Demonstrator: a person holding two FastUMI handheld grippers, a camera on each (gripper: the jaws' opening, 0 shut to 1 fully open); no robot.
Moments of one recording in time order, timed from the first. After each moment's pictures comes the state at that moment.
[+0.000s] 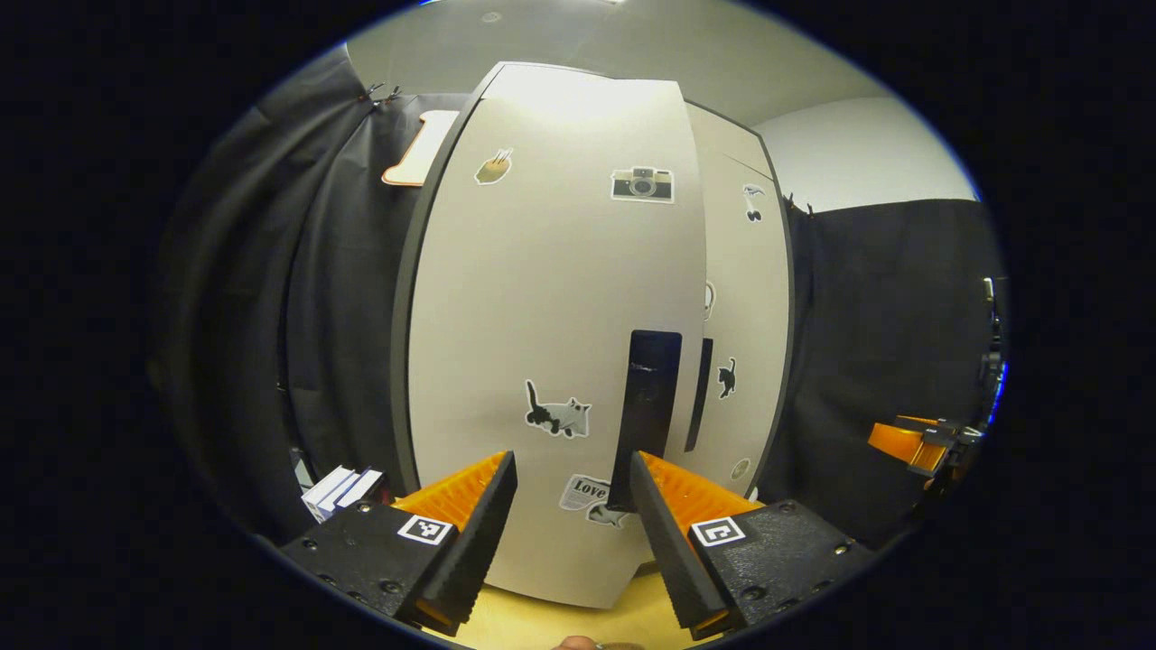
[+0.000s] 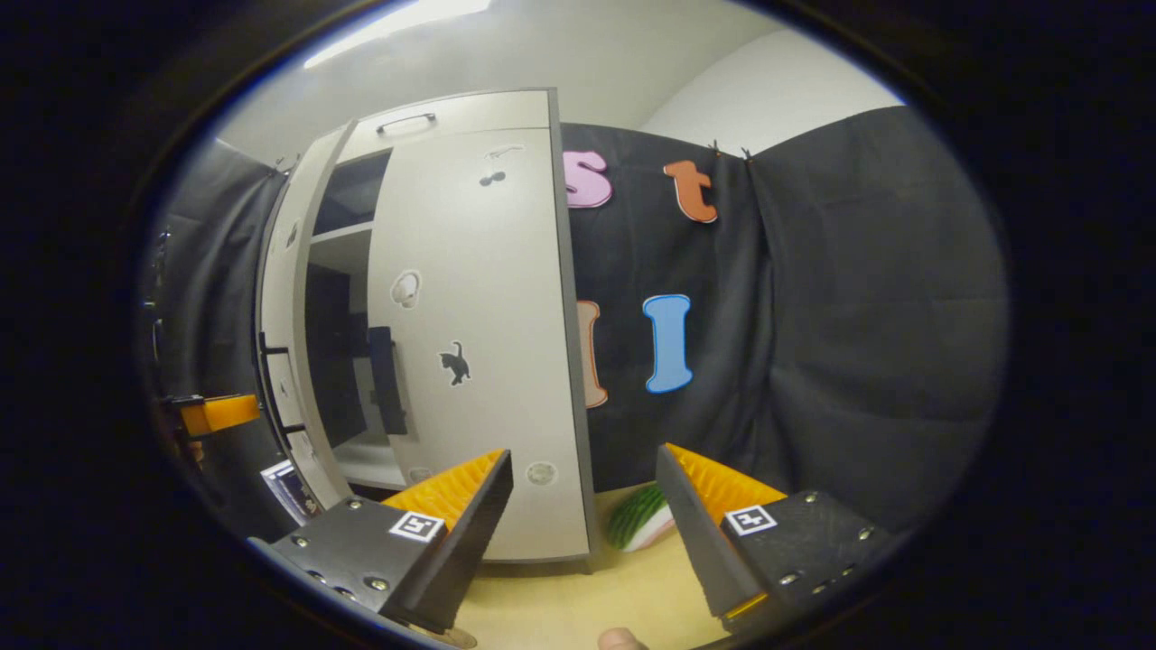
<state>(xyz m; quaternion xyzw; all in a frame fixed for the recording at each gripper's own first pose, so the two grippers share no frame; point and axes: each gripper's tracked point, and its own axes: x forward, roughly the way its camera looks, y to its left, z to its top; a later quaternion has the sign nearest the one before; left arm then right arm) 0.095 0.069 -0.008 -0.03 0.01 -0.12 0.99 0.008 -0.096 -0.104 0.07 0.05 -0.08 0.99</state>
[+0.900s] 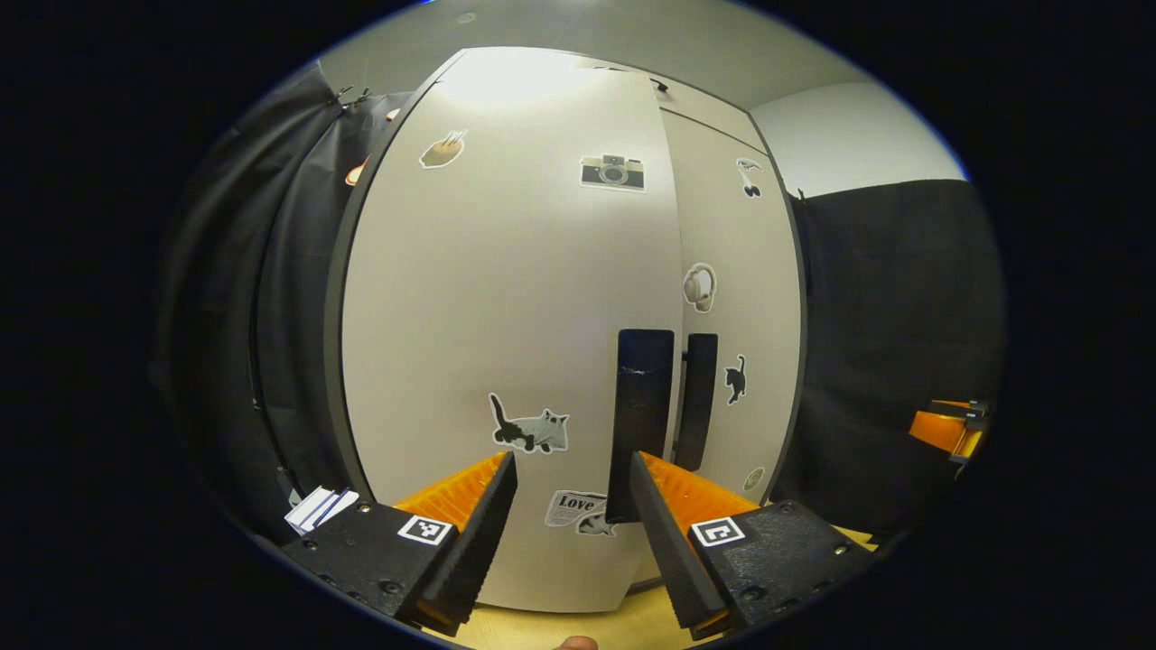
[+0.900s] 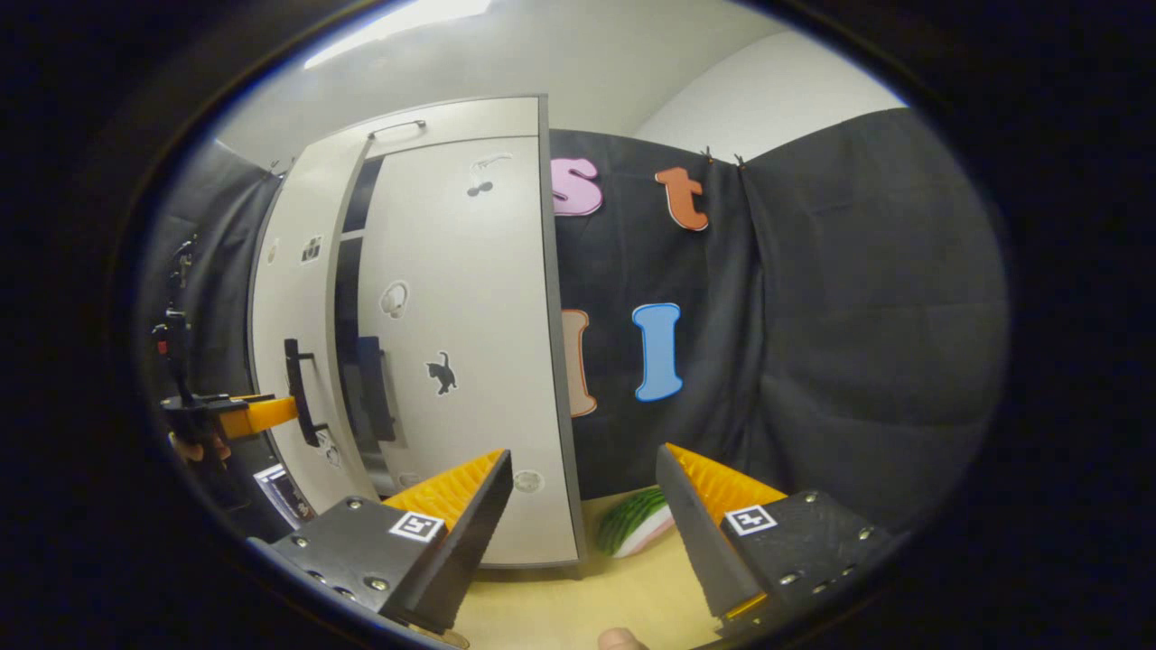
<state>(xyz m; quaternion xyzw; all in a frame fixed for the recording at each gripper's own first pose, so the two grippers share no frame) 0.150 0.039 -0.010 0.00 0.01 -0.13 0.99 0.008 -0.104 -0.098 0.07 0.04 -0.10 0.99</state>
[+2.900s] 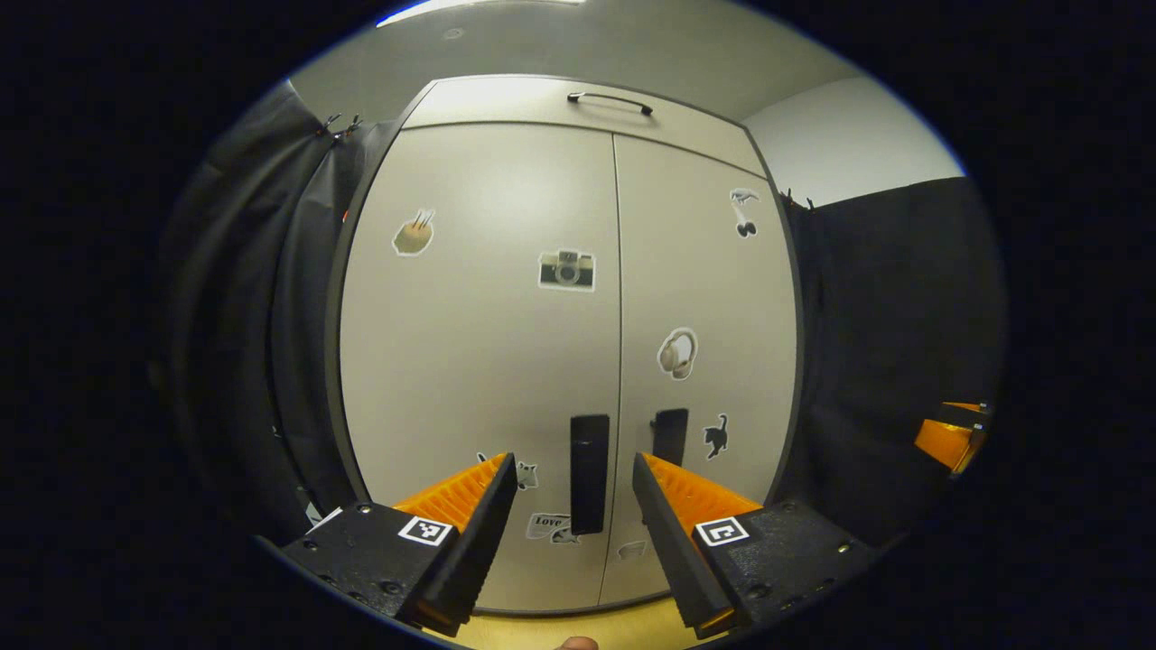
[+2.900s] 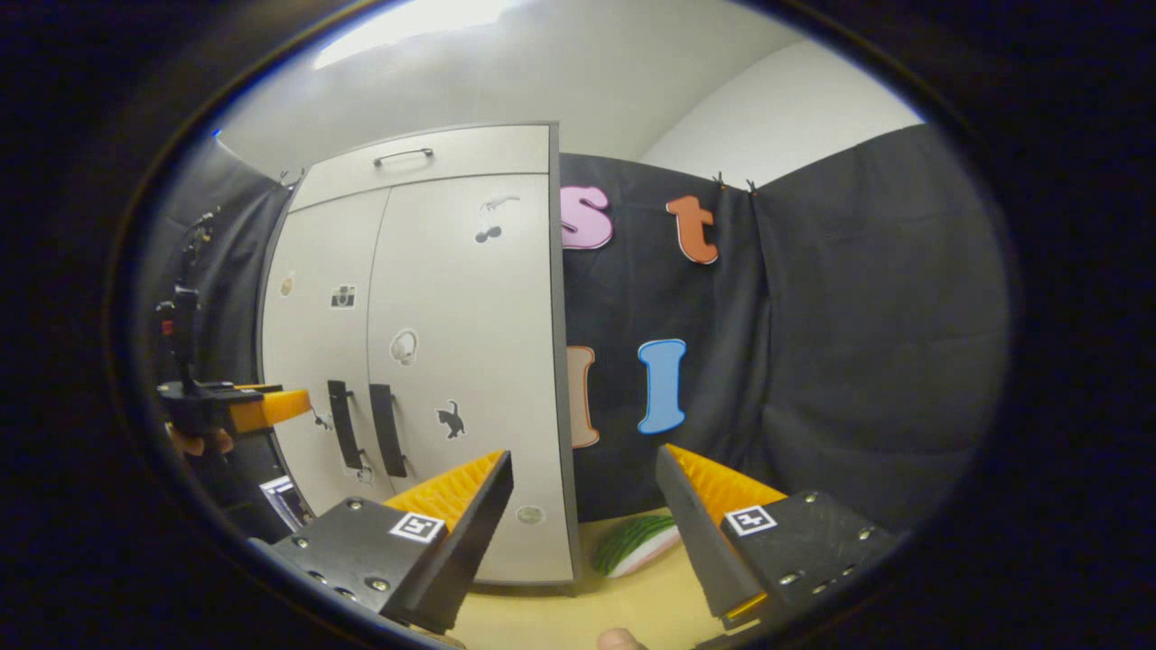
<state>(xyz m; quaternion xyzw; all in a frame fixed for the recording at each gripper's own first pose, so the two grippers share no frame) 0.123 0.001 0.076 0.01 -0.02 -0.09 1.00 0.020 -0.109 -0.026 0.04 0.02 -0.08 1.00</state>
